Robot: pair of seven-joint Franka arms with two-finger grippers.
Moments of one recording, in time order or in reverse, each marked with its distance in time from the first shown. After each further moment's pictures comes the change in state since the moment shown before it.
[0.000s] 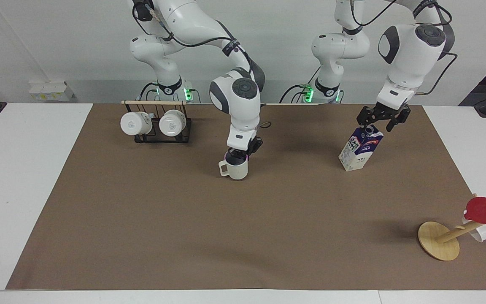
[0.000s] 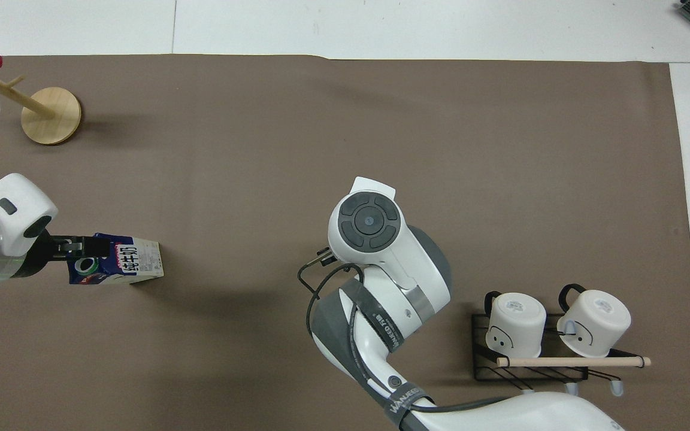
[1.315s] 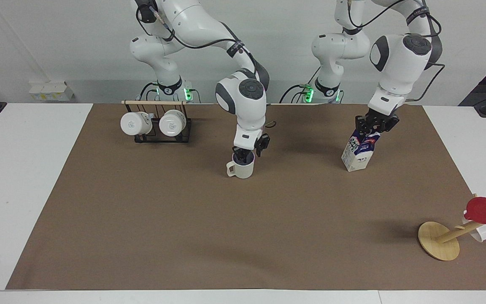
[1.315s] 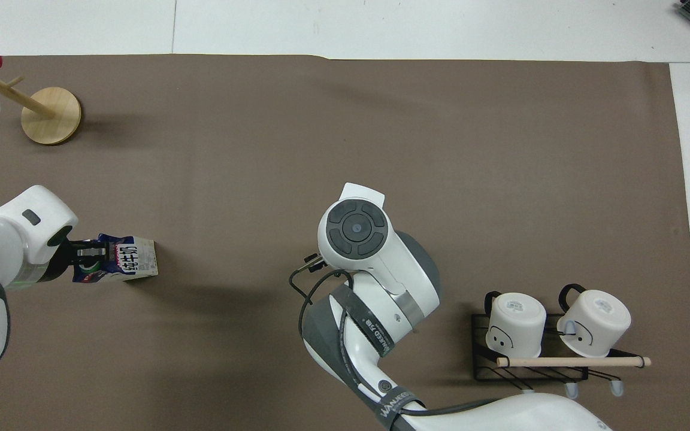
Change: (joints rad) left arm -0.013 -0.009 0.000 -0.074 0.000 0.099 -0.015; right arm 0.015 0.002 -0.001 0.004 0.005 0.009 0.002
